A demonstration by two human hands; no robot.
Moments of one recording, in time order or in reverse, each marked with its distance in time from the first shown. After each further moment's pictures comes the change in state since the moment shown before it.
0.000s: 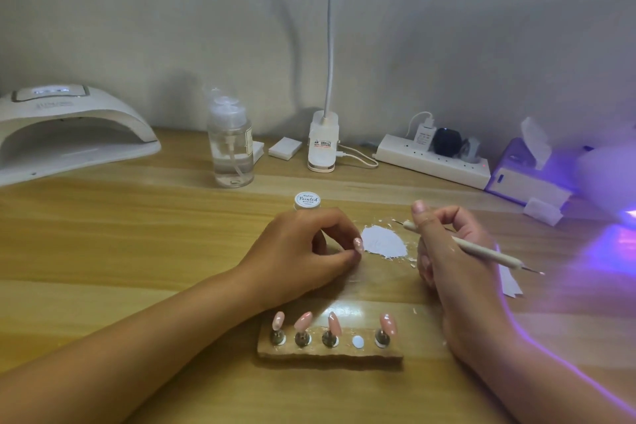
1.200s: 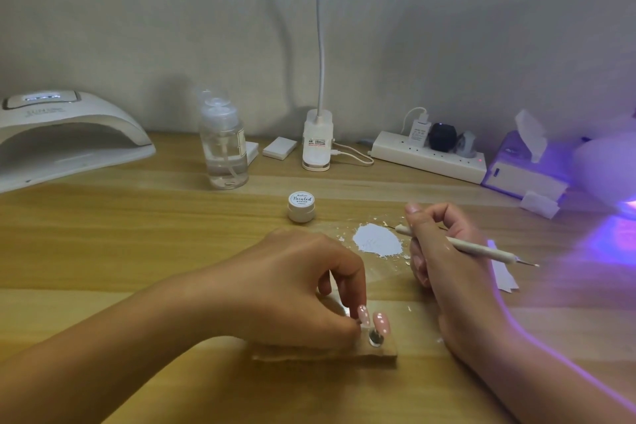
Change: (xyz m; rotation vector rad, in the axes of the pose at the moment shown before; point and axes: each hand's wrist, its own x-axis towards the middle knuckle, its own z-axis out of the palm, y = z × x) left_hand -0.016 0.064 -0.031 0.209 -0.476 -0.091; right_hand 0.001 0.003 -0.004 0.011 -0.053 0.031
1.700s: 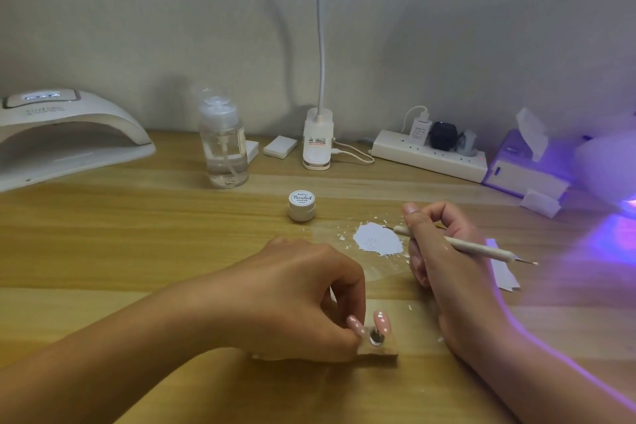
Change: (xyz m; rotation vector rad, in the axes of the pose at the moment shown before) left_hand -0.002 0.003 0.006 0.037 -0.036 -0.024; right_hand 0.000 0.002 0.000 -0.029 -0.022 -0.003
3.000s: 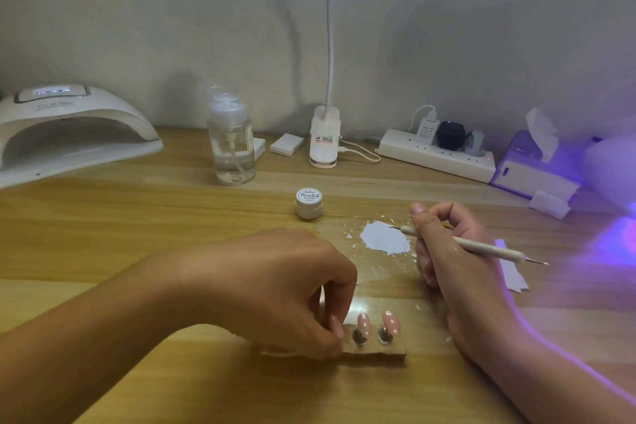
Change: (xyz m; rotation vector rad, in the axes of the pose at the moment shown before) left_hand -0.007 -0.003 -0.021 0.184 -0.158 -0.005; right_hand 0.000 -0.001 0.000 -0.005 -0.018 0.000
